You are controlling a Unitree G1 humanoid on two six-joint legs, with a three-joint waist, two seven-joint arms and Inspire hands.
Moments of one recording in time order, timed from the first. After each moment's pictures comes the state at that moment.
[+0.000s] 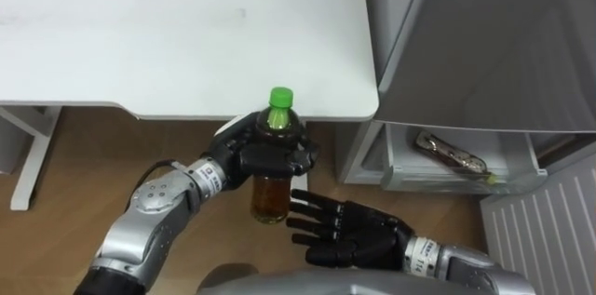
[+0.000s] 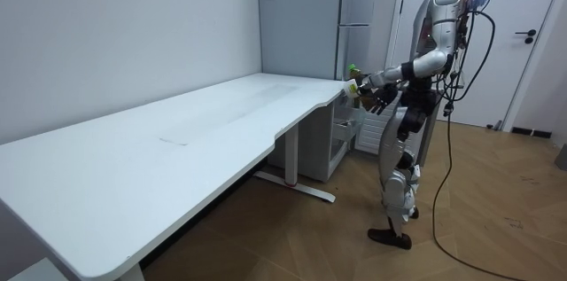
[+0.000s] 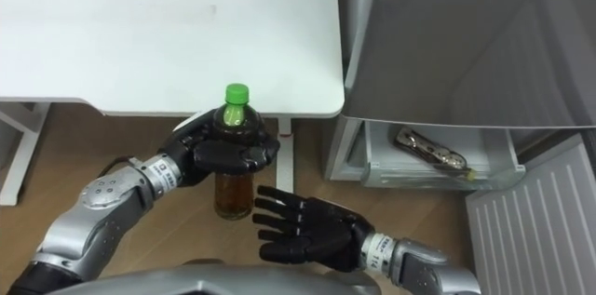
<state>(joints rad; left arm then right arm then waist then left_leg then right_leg) 0.14 0.31 -0.28 0.13 -0.36 0.16 -0.44 0.19 -0.34 0.35 0.59 0.62 0.21 0.91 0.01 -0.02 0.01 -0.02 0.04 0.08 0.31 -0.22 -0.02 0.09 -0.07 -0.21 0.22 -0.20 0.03</state>
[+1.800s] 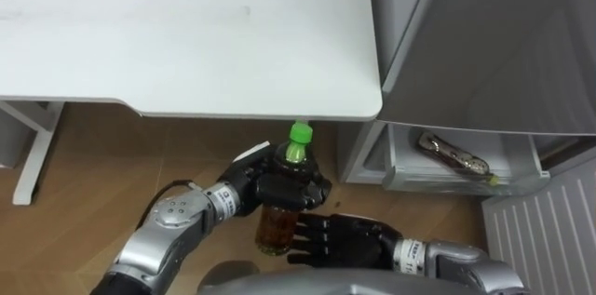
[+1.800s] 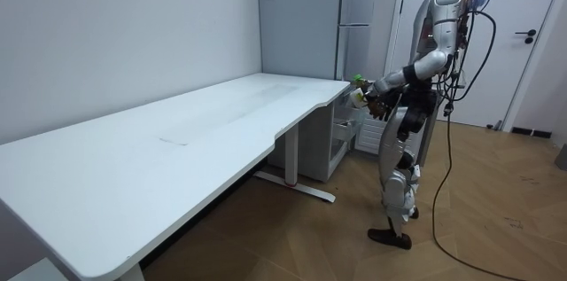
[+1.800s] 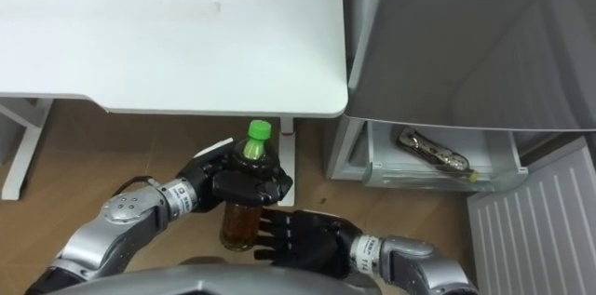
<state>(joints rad) 0.14 0.31 -0.40 0.24 -0.31 0.16 -0.44 0.16 -0.34 0.45 0.55 0.50 0.22 0.86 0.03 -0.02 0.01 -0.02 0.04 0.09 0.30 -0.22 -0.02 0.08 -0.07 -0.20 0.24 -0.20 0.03</state>
